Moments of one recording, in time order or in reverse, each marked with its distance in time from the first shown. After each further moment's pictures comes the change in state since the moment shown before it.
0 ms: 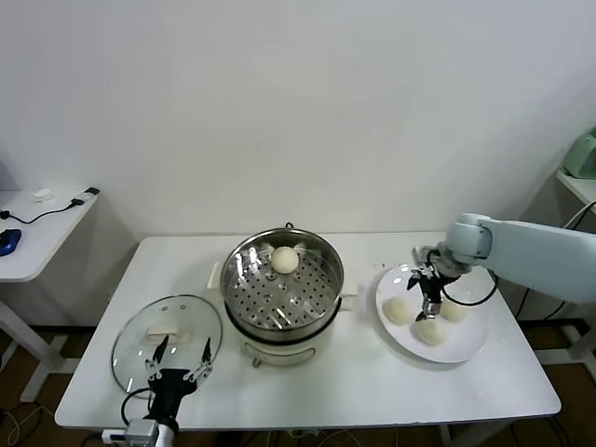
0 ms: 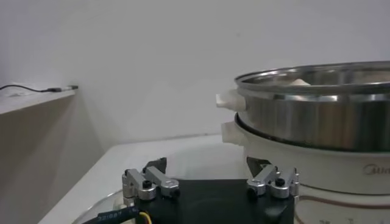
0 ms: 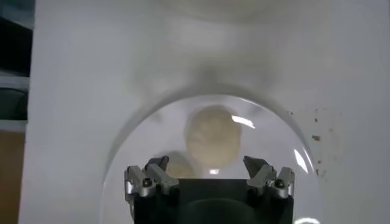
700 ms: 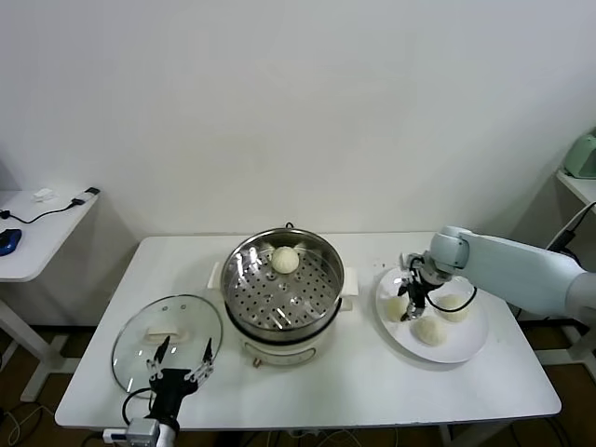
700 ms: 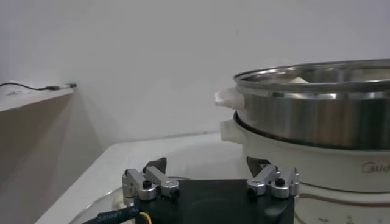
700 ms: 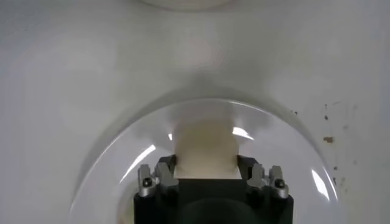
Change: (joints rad) left arm 0.004 0.004 0.006 -0.011 0.000 0.009 0.000; right arm -0.105 0.043 0.111 -0.089 -0.015 -0.015 -0.009
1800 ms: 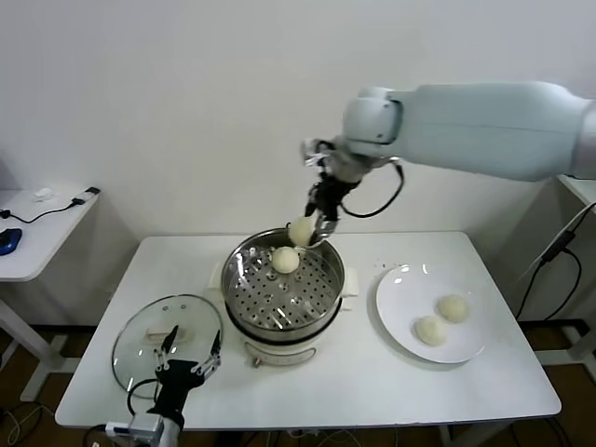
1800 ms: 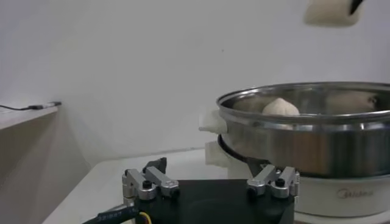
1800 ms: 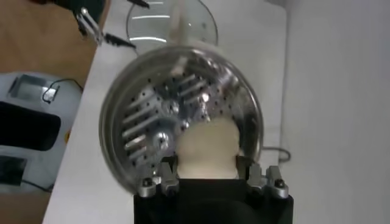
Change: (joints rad) left arm -0.002 0.005 0.021 -0.060 0.017 0.022 0.026; right arm 0.677 0.469 -0.273 0.275 0.606 -0.167 0.043
